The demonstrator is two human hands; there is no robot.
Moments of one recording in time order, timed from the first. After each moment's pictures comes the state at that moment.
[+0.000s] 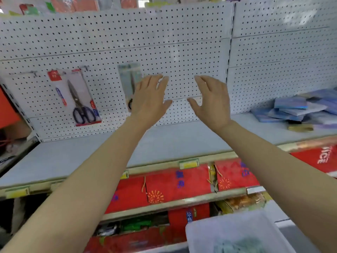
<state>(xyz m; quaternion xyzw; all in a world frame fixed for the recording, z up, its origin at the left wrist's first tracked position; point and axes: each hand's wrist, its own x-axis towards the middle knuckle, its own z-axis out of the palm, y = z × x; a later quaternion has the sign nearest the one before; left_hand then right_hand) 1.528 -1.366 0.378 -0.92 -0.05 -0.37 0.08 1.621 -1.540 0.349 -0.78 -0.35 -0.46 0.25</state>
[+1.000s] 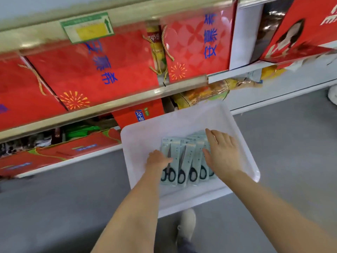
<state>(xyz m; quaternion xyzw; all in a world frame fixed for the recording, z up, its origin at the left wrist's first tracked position) 1.512 -1.614 -0.224 -0.80 -0.38 0.36 -0.30 1.558 -1.821 -0.137 -0.96 -0.25 -0.05 0.06</state>
